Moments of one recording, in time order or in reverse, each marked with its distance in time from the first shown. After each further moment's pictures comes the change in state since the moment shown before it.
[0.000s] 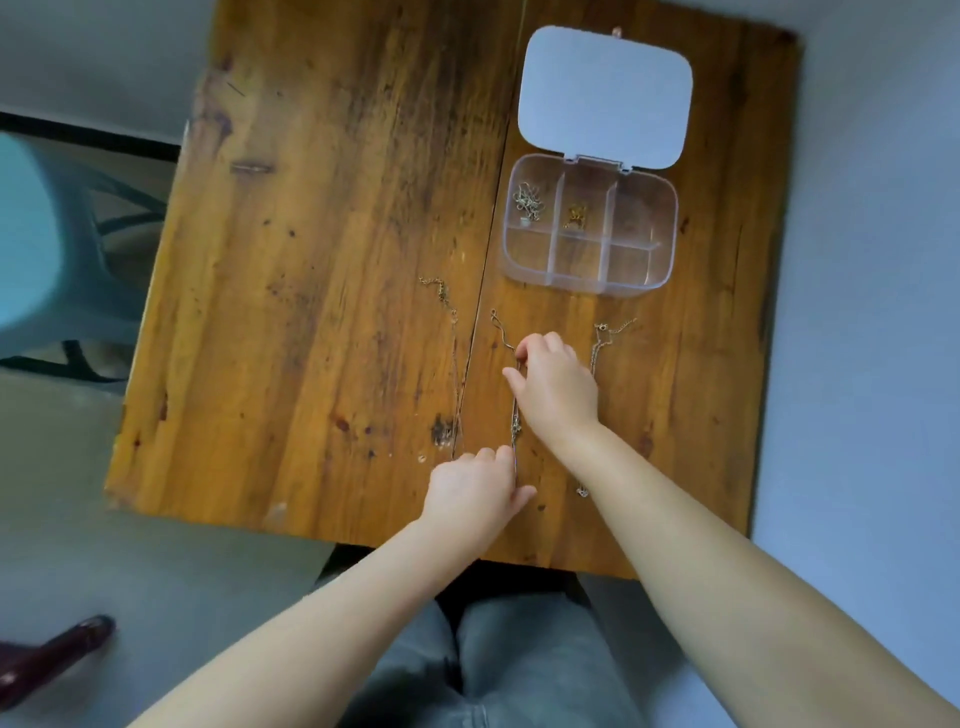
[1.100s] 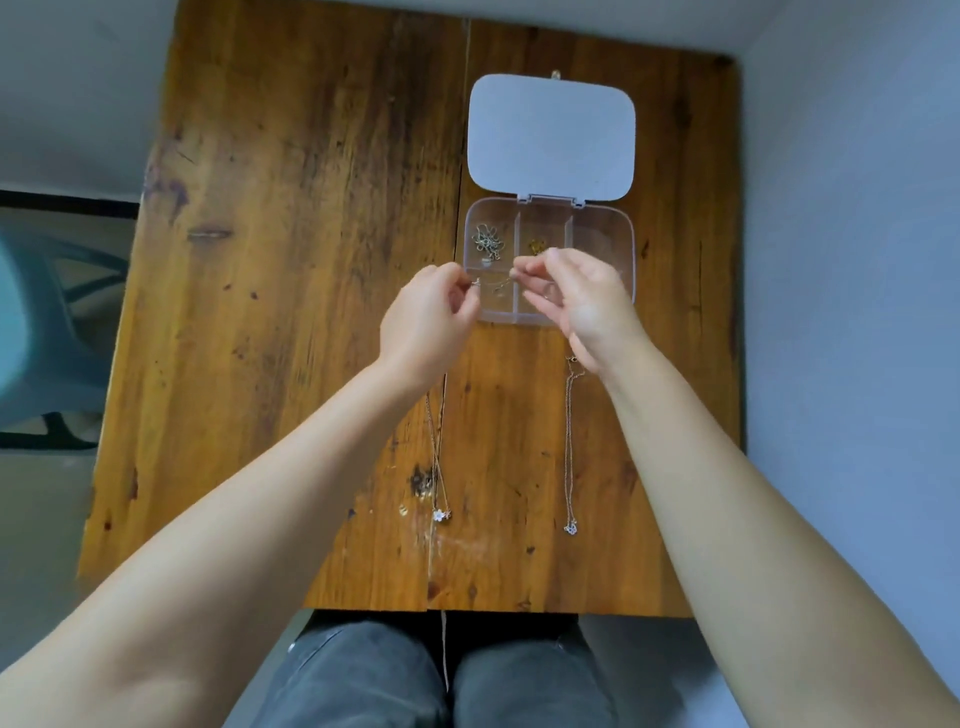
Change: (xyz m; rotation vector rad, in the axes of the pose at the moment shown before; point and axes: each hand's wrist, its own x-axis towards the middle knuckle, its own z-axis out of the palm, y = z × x) left_hand 0.124 -0.031 -0.132 -0.482 0.538 0.005; right_hand 0.067 0.005 -0.098 1.240 -0.005 0.210
